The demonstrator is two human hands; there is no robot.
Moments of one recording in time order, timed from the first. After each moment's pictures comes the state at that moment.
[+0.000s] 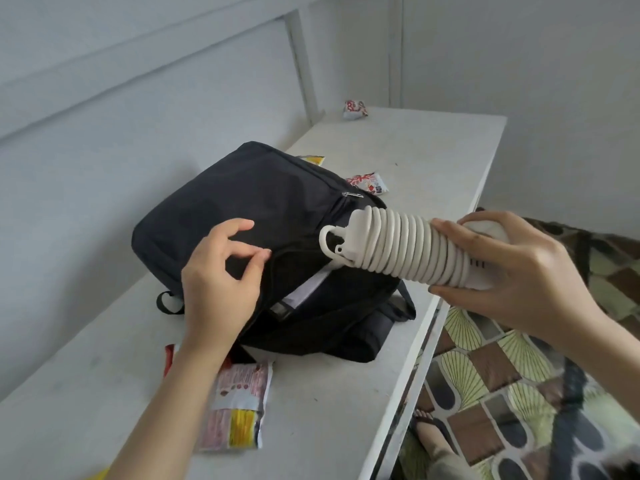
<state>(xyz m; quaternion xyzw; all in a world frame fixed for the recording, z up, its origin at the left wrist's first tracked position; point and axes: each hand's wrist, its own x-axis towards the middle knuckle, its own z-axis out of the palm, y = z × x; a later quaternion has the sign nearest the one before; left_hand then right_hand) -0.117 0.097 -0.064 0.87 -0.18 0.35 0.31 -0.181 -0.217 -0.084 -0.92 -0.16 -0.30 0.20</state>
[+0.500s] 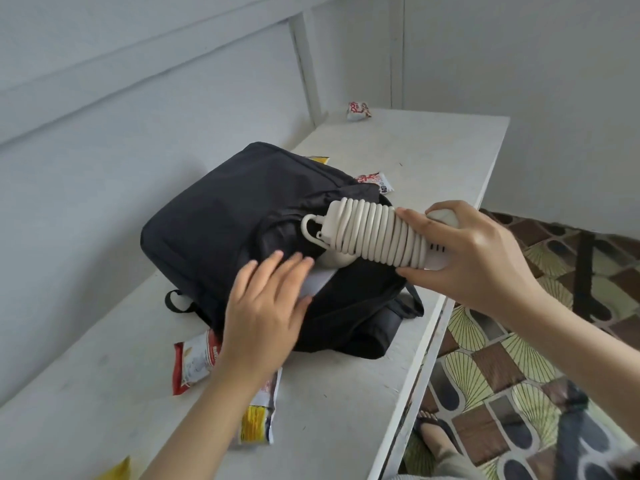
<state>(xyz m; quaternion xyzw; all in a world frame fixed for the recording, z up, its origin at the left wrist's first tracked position) -0.134 0.100 -0.107 0.89 -0.32 0.31 0.04 -0.154 -0.177 -0.084 -0.93 -0.11 -0.29 0.17</state>
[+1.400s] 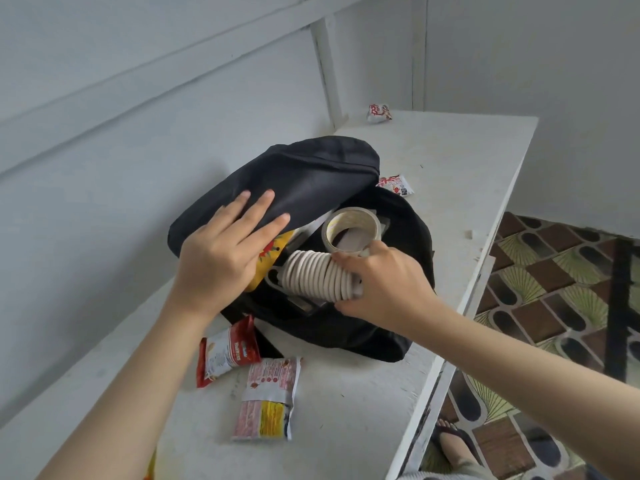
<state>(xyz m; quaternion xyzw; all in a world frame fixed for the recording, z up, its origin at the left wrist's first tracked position) -0.080 0.149 -0.040 0.82 -0.40 0.40 -0.07 -0.132 -0.078 -0.088 -0.97 -0.14 -0.10 0.16</state>
